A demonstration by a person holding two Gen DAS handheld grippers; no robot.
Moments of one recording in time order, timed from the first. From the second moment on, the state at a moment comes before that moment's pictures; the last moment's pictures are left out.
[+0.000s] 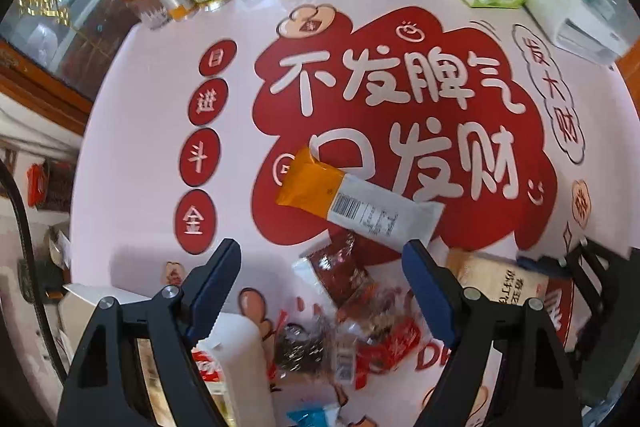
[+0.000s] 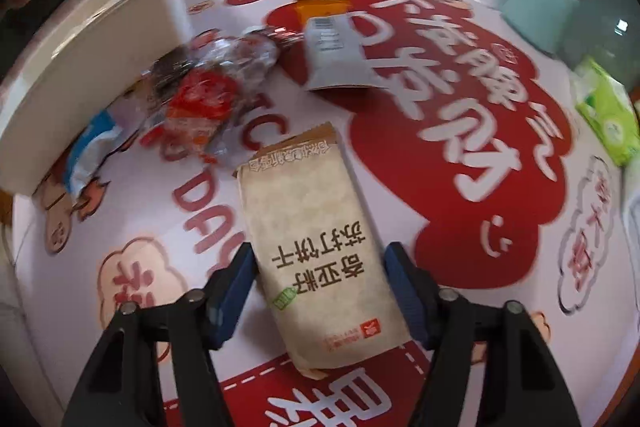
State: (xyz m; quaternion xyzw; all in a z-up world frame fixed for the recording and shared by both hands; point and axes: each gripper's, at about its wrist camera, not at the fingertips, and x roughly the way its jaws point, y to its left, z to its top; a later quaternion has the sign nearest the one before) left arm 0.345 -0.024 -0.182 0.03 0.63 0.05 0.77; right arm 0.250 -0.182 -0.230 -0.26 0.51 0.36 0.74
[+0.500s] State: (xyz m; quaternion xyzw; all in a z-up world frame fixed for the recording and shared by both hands) left arm 0.390 0.000 -0.251 -0.11 0.65 0.14 0.74; right arm 0.272 -0.277 -0.226 -0.06 0.53 0.16 0.83
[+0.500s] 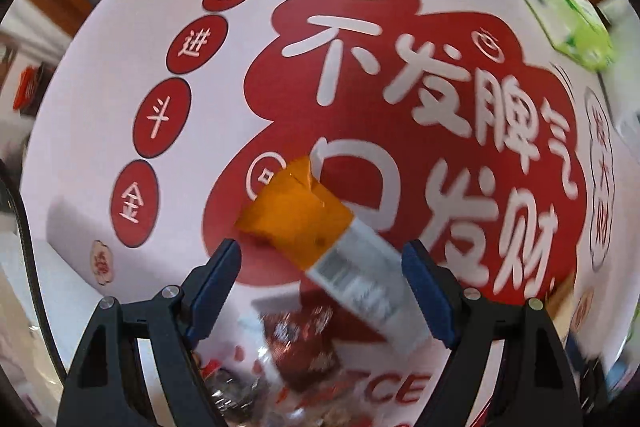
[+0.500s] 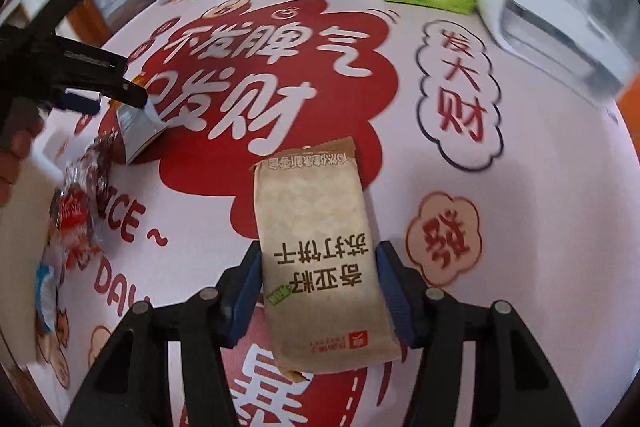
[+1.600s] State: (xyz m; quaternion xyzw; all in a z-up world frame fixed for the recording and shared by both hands) left arm 0.212 -0.088 -0.102 -0.04 0.58 -0.09 0.81; right arm 0.165 -0.252 -0.170 0.01 0.51 0.16 0.84
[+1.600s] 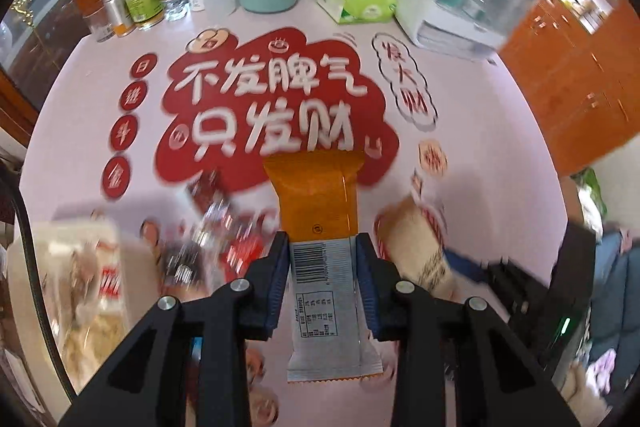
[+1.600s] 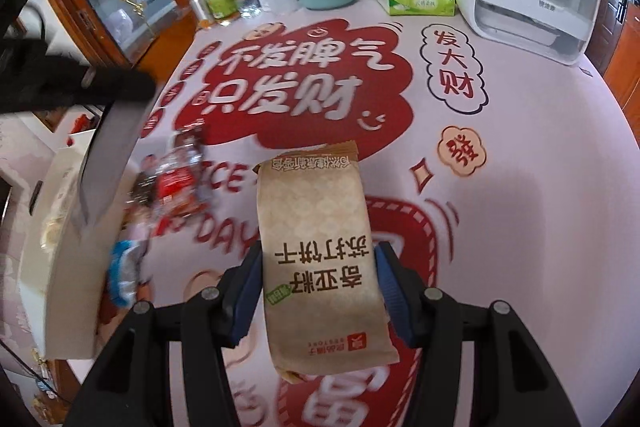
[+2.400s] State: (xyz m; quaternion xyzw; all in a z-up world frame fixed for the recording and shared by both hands) left arm 0.055 0.163 -0.069 0.08 0.56 0.07 0.82; right arm 0.025 -0.013 -0.094 0.00 0.42 0.28 0.86
